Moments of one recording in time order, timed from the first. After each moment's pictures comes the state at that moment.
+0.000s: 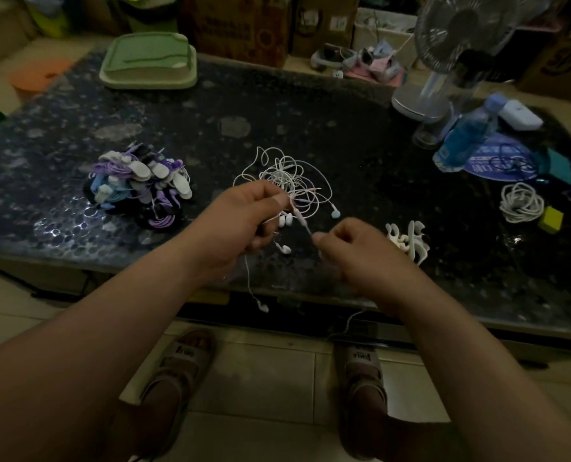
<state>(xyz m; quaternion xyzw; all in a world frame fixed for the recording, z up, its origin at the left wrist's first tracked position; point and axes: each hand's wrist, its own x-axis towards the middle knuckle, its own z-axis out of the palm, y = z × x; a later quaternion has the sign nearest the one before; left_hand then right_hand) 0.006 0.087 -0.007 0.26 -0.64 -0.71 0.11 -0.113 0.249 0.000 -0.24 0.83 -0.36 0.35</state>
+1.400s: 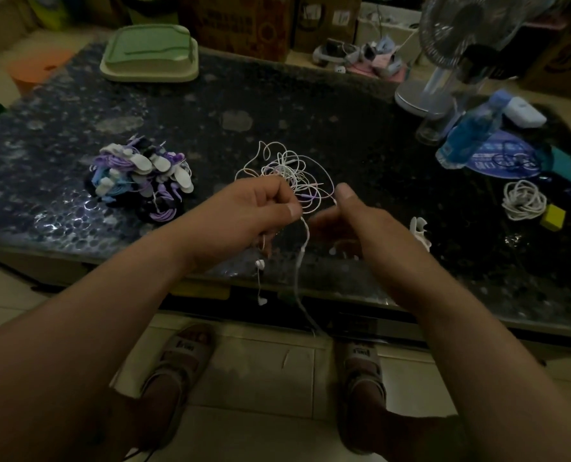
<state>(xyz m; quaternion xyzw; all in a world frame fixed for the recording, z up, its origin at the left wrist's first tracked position) 0.019 0.085 0.008 0.16 -0.76 -0.62 0.06 -0.116 0.255 0.014 -0.32 0.77 -0.43 0.35</state>
